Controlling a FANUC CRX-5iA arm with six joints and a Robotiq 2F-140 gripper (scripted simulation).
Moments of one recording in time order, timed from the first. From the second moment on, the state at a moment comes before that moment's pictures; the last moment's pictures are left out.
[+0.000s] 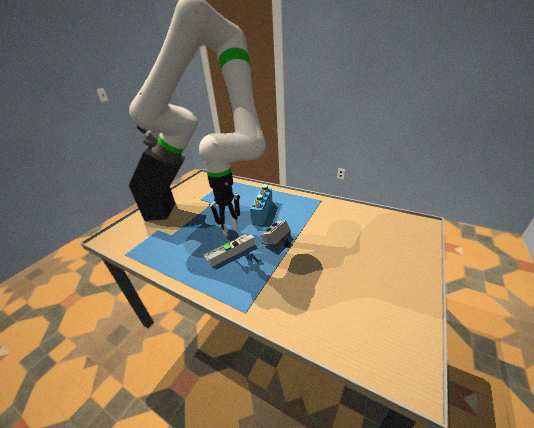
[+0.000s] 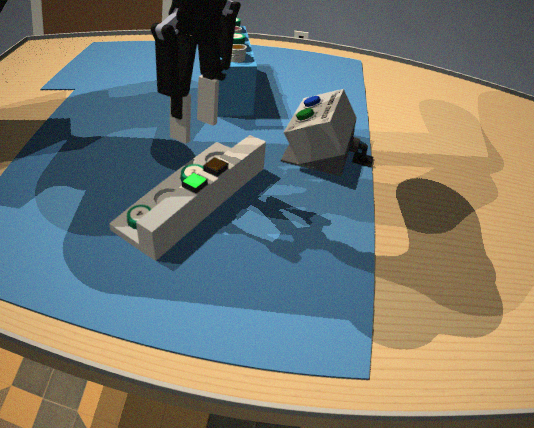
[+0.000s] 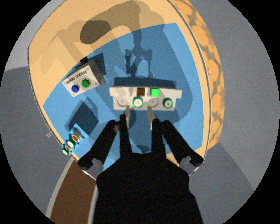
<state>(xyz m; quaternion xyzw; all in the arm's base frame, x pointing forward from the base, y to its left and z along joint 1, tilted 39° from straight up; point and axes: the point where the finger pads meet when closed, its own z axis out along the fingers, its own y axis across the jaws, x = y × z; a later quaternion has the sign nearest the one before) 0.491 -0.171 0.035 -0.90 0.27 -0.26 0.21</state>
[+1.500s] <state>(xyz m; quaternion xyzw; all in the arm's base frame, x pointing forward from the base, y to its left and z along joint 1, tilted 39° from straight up) 0.532 -0.154 -0.019 -0.90 0.27 -0.26 0.21</state>
